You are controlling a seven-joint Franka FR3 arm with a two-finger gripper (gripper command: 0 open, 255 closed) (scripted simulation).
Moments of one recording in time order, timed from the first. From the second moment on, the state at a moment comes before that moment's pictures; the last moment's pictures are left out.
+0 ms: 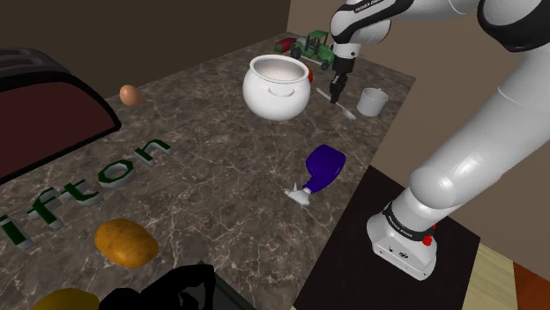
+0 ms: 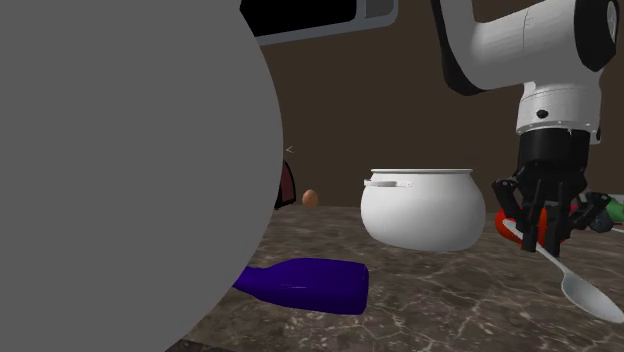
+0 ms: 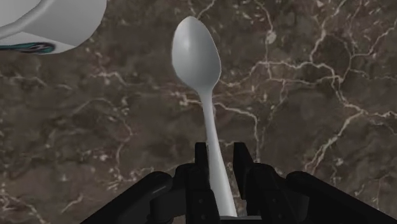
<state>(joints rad) -0.31 0.04 -0.15 -2.13 0.05 1.97 -0.66</state>
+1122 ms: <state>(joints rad) -0.31 0.07 -0.15 -2.17 0.05 2.03 -0.66</state>
